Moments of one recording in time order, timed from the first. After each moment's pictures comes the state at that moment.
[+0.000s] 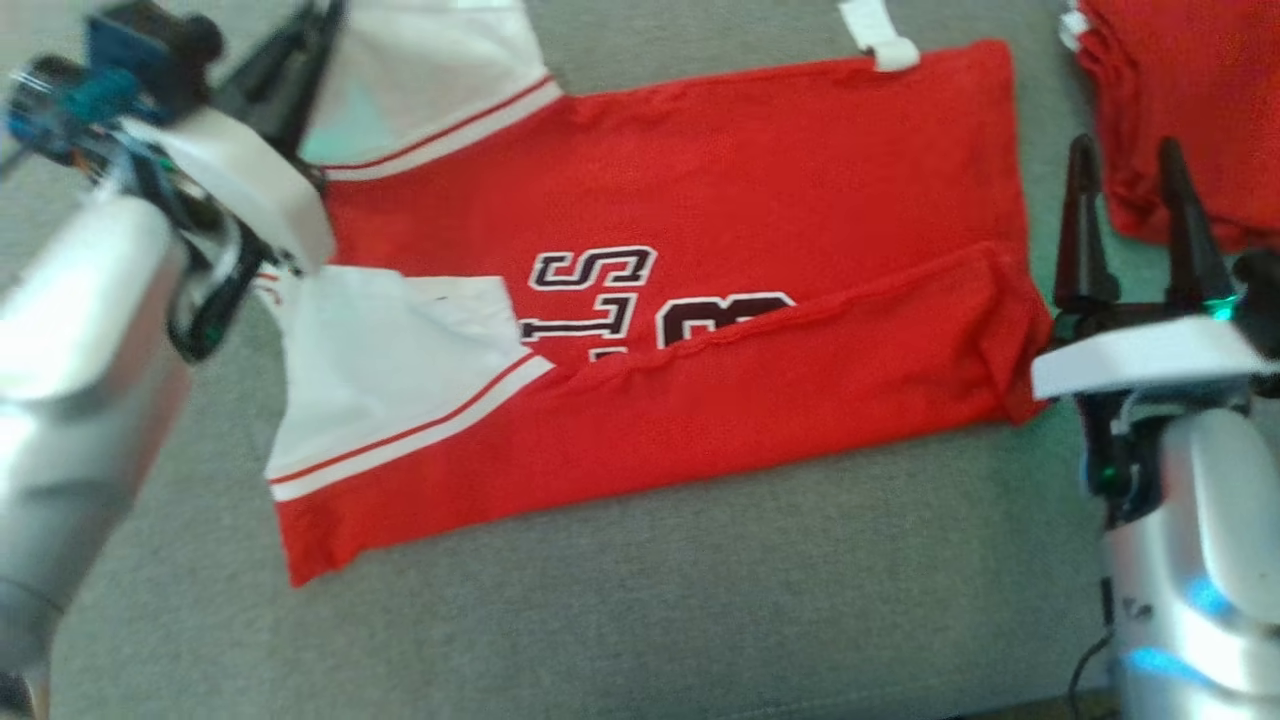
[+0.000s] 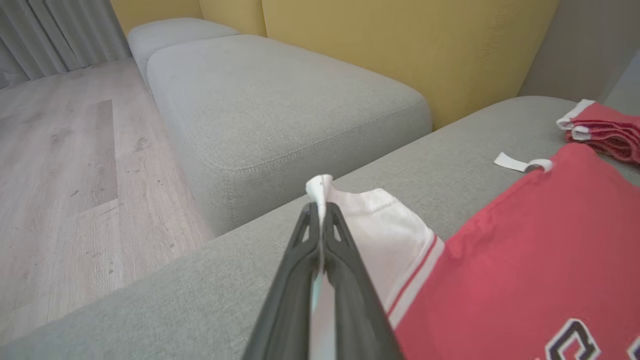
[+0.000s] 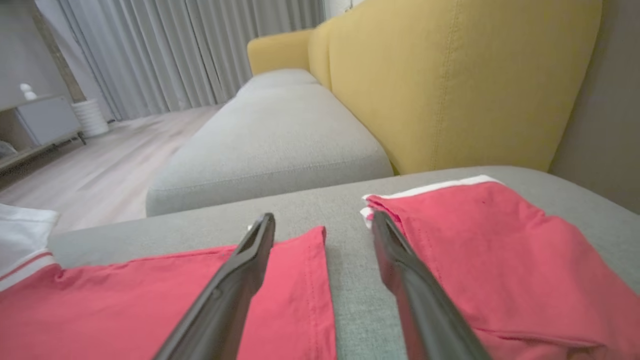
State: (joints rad) left arm -1.00 0.50 -0.84 0.56 -0.72 -0.12 -0.01; right arm -0.39 -0.05 -0.09 0.25 0.17 0.13 -0.14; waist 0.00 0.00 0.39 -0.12
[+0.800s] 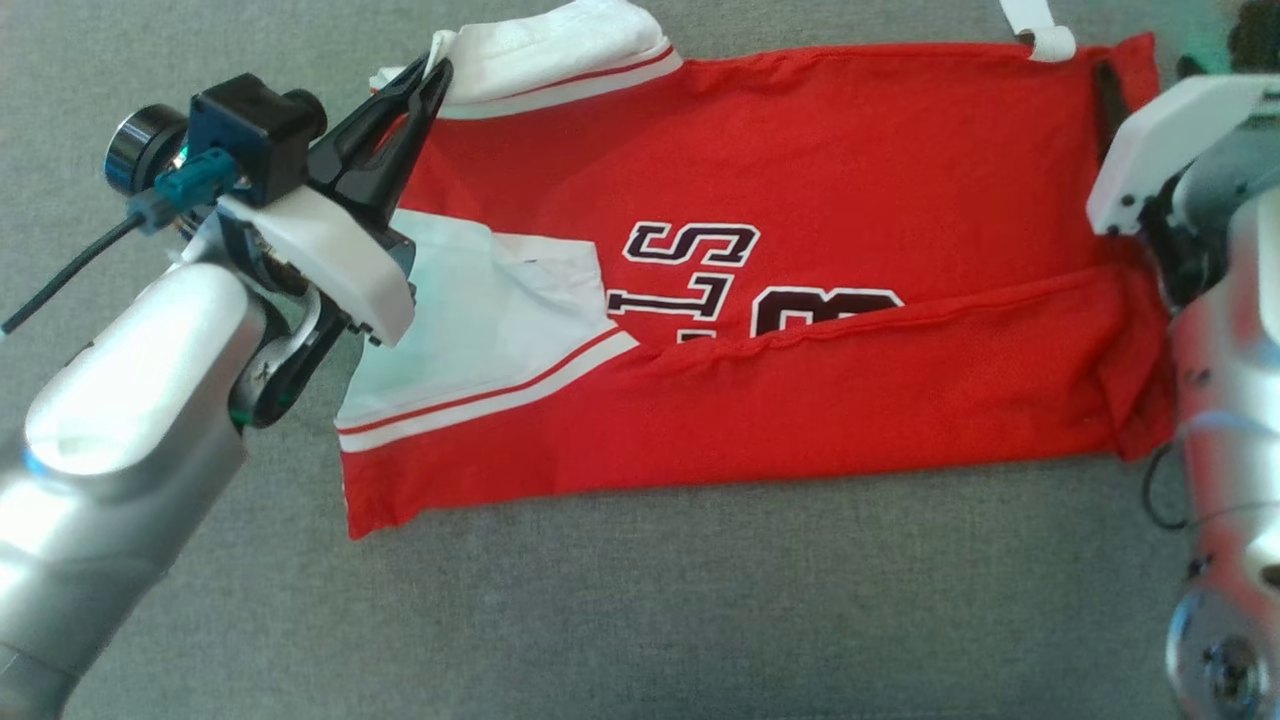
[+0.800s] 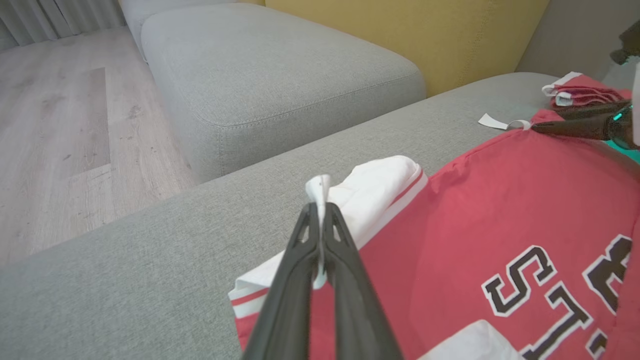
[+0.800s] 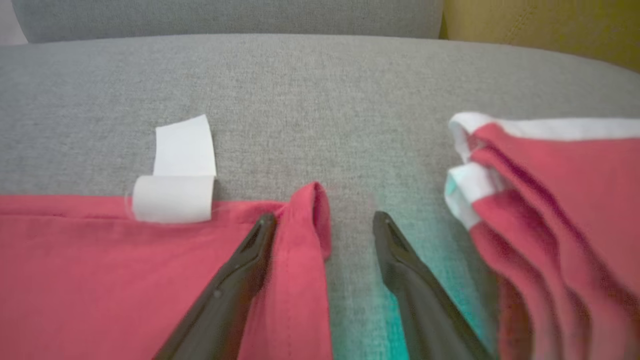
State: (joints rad) left arm -0.90 0.53 -0.87 0.29 -0.73 -0.03 0.03; right arm -0.87 -0.13 -0.21 0.79 -0.11 0.13 0.31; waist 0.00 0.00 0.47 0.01
